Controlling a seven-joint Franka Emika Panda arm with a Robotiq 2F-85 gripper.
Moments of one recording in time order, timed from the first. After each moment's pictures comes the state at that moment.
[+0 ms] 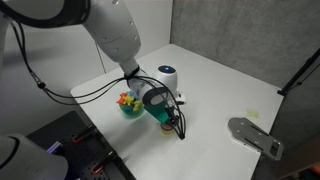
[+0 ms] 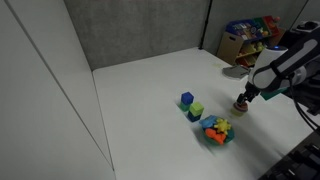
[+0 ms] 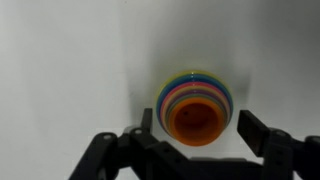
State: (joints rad) arm -0.11 0.61 -0.14 -2.22 -0.01 2.83 -0.15
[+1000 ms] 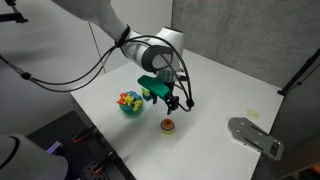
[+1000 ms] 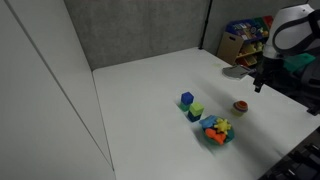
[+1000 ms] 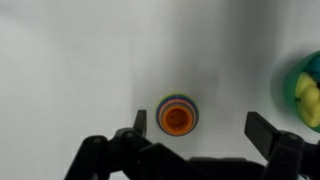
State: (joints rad) arm -0.09 0.24 -0.16 -2.25 -0.09 2.30 -0.14
